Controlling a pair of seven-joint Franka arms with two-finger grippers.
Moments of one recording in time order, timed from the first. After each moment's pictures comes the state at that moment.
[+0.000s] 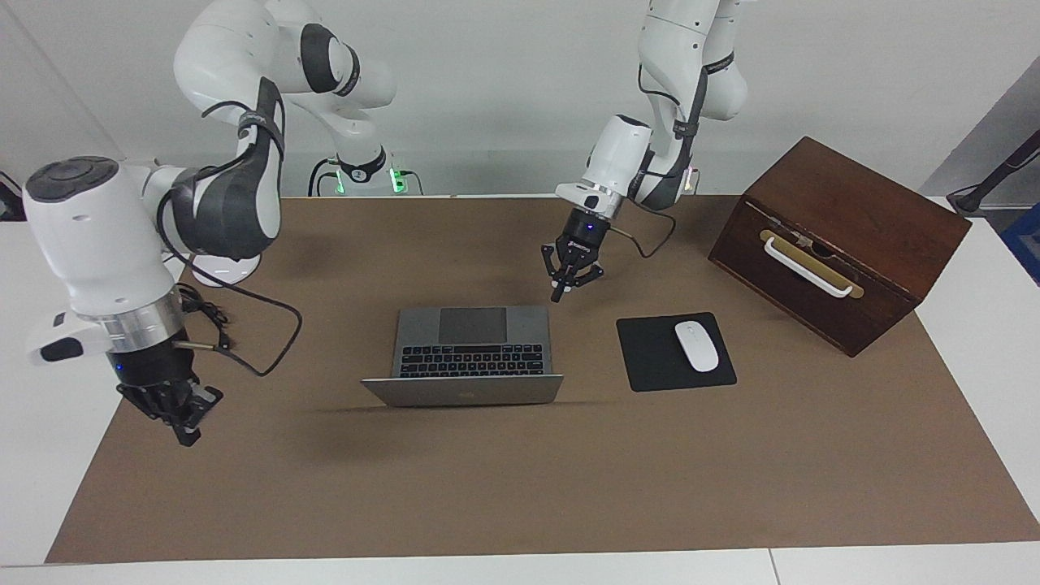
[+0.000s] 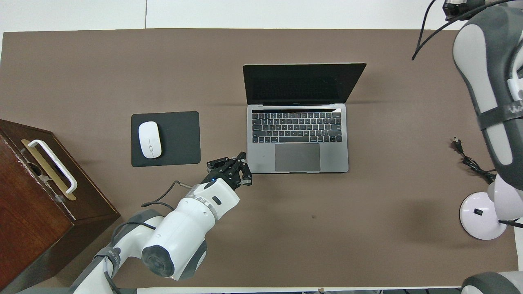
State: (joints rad) left arm -0.72 0.10 -0.01 -2.55 -0.14 3.47 -0.28; right arm 0.01 0.63 -0.05 -1.03 -0.02 2.05 0.29
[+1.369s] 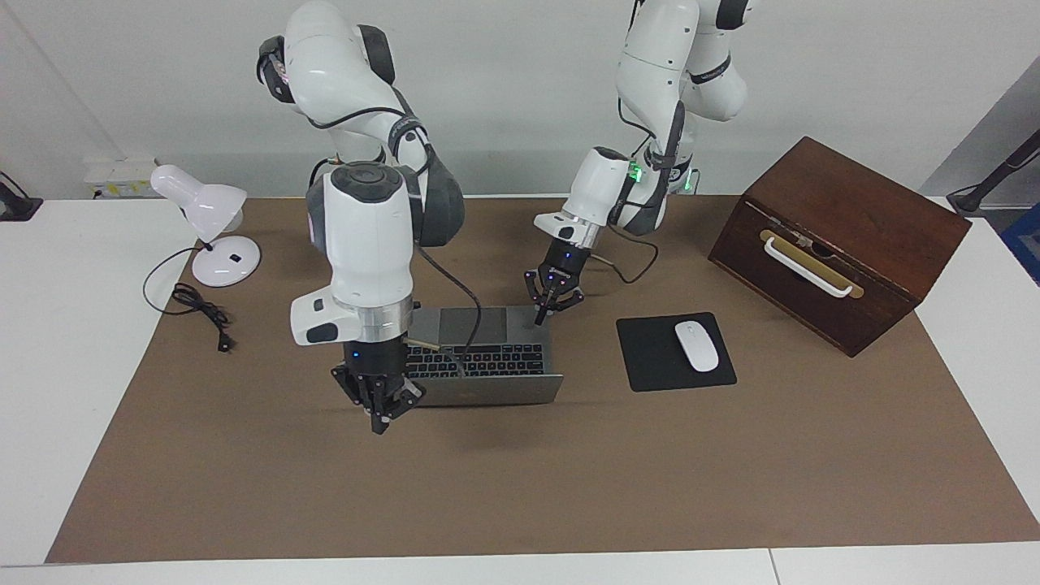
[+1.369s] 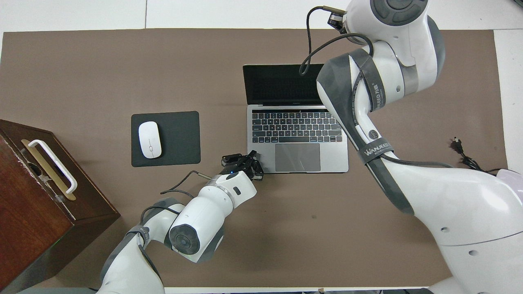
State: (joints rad) left arm -0.74 0.31 0.00 -2.43 -0.14 3.48 -0.16; right arm 0.32 0.66 -0.05 -1.06 -0.24 2.03 0.63
